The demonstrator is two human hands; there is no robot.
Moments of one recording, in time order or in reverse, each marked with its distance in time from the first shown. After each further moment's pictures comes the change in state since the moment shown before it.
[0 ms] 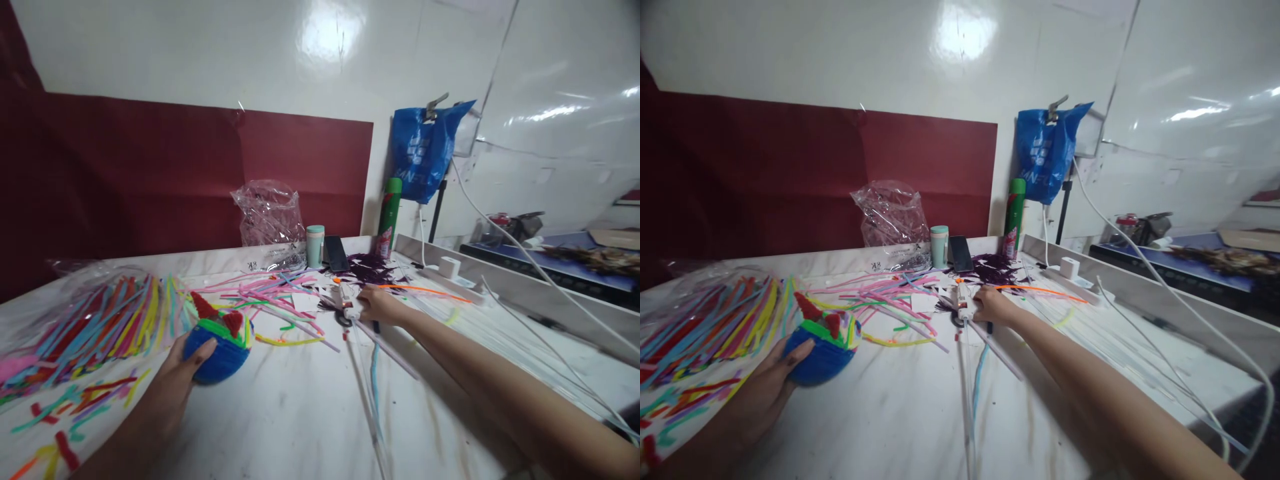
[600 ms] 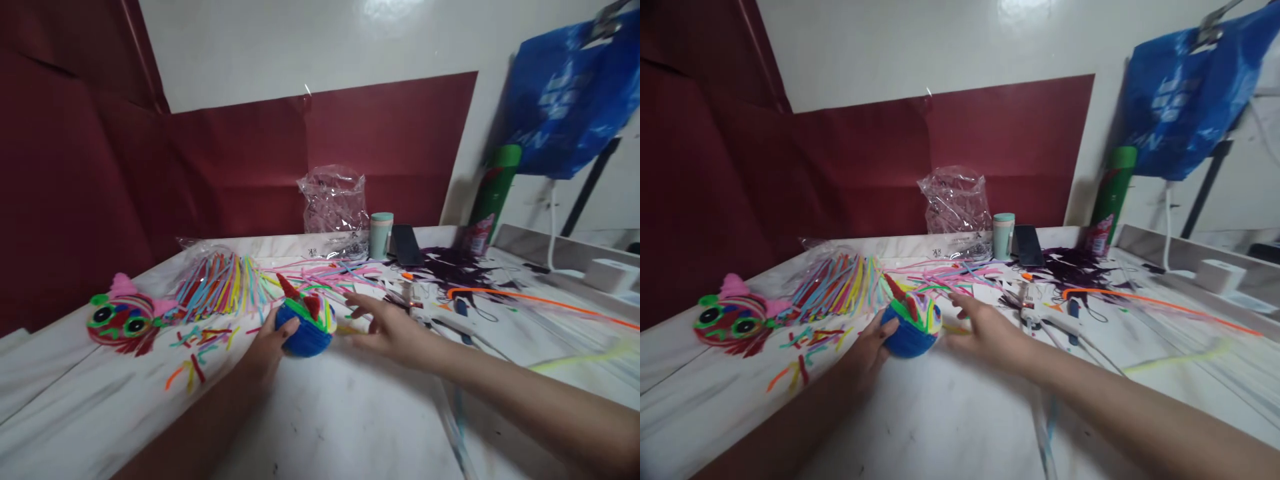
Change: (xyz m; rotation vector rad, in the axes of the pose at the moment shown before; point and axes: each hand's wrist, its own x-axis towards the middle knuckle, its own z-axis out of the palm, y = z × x) left_hand -0.012 -0.014 0.005 -0.189 -0.214 -0.022; right_hand -0.017 -0.171 -0.017 0.634 -0.060 -0.261
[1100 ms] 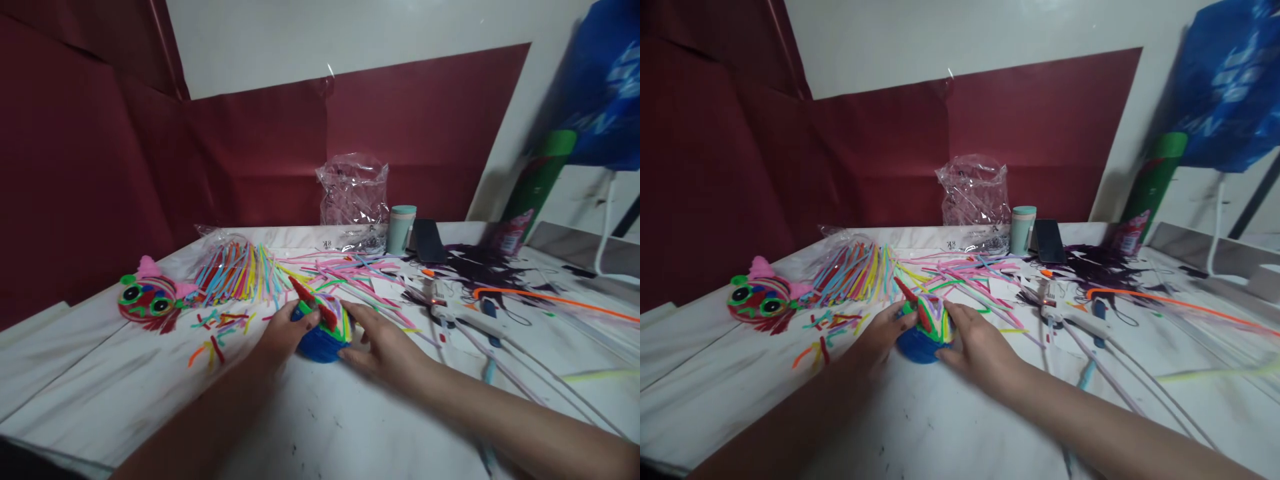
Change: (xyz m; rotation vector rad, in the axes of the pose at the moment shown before) left_hand -0.006 0.013 -0.003 0.268 0.055 0.013; right_hand -0.003 -0.010 0.051 -0.046 0.010 -0.095
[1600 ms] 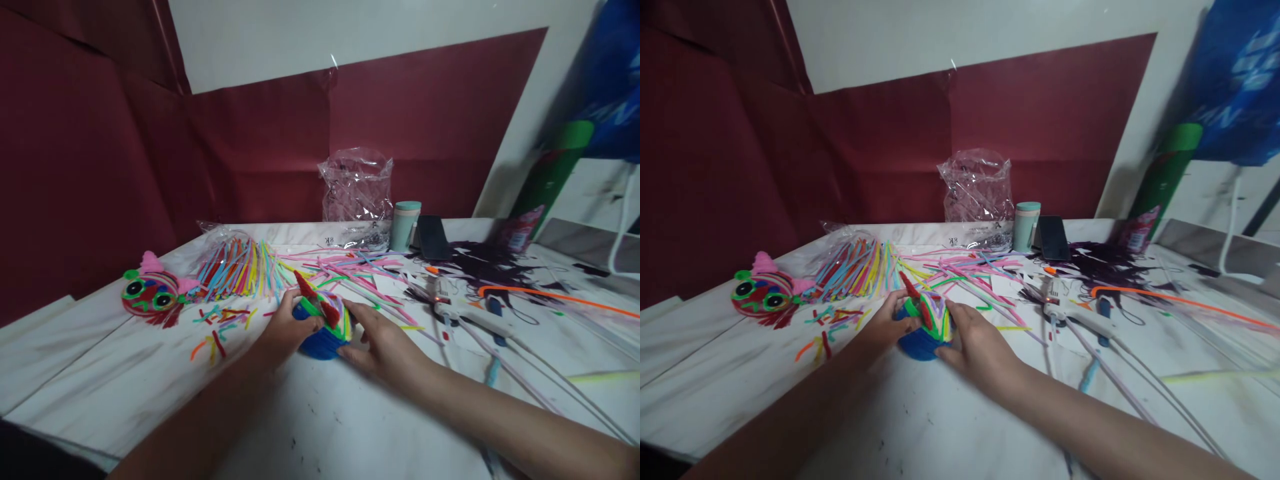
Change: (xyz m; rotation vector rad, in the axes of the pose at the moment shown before) left_hand 0.001 0.001 0.002 0.157 0.009 0.070; right_hand -0.001 0.004 0.009 0.009 0.028 0.016
